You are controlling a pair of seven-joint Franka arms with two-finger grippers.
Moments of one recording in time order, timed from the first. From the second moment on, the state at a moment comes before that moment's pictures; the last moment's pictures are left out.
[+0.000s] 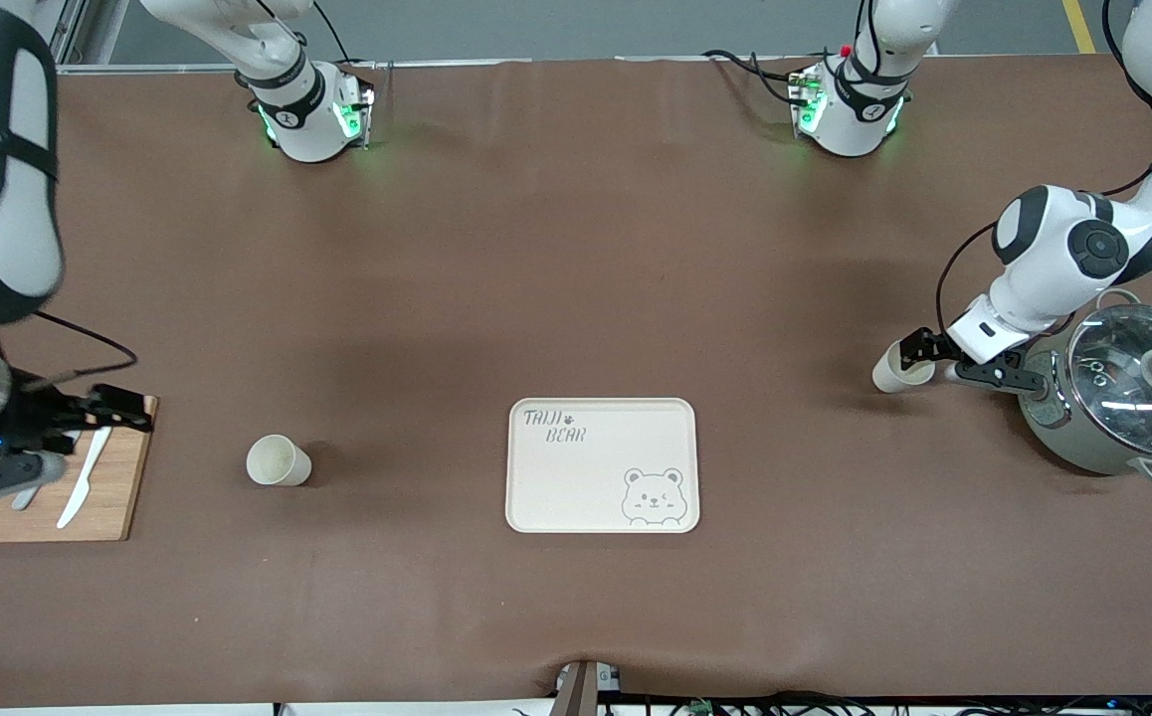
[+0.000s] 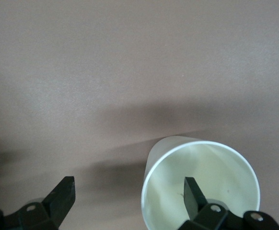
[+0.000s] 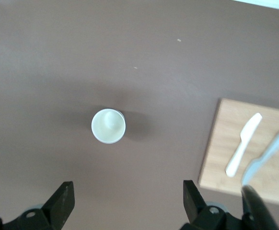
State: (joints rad) left arm 1.07 0.46 -0.91 -2.34 0.61 2.62 -0.14; right arm 0.05 0.43 -0.12 -1.22 0.07 1.63 -0.24
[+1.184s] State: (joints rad) left arm 1.07 0.40 -1.15 -1.76 0.35 1.88 -0.22; right arm 0.02 0.33 -0.13 -1.20 0.03 1.52 -0.05
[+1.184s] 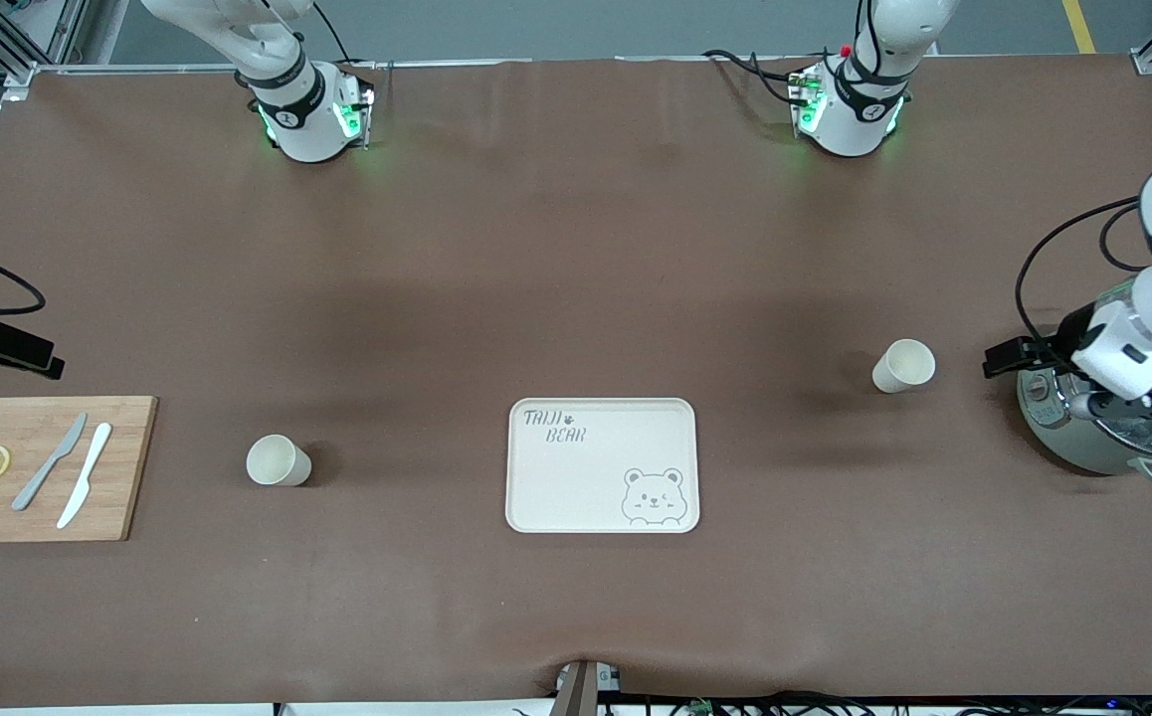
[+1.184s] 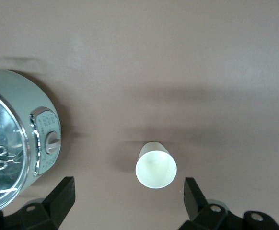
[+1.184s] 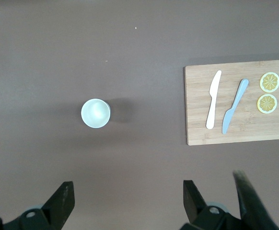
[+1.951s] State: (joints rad) left arm 0.79 0.40 -0.92 -1.52 0.31 1.69 -0.22; right arm 0.02 0.33 -0.13 -1.20 0.03 1.53 -0.05
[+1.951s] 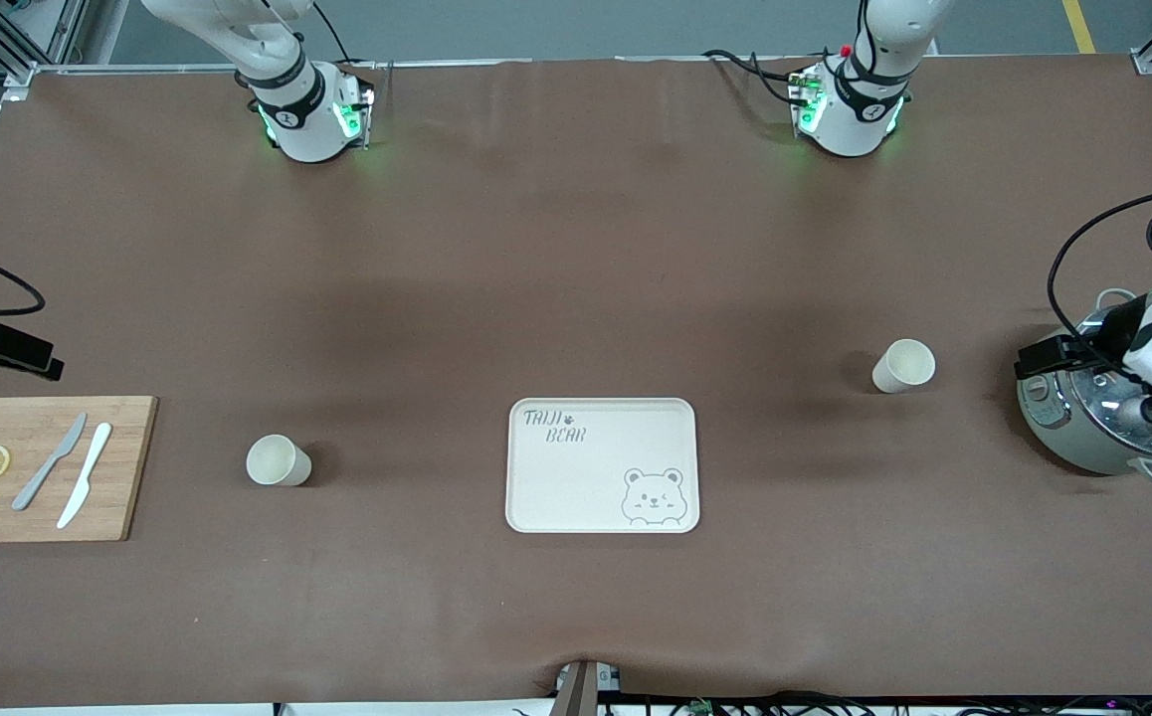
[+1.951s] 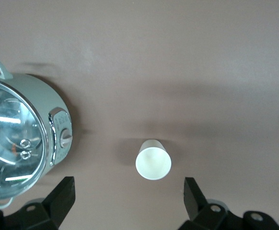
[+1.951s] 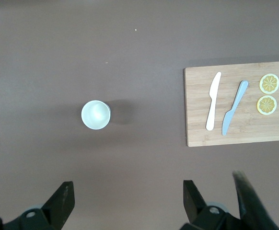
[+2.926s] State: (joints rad) left arm -0.19 0.18 0.08 -1.37 -0.06 1.54 -0.20; right arm 0.02 0.33 -0.13 -1.20 0.03 1.54 -0.05
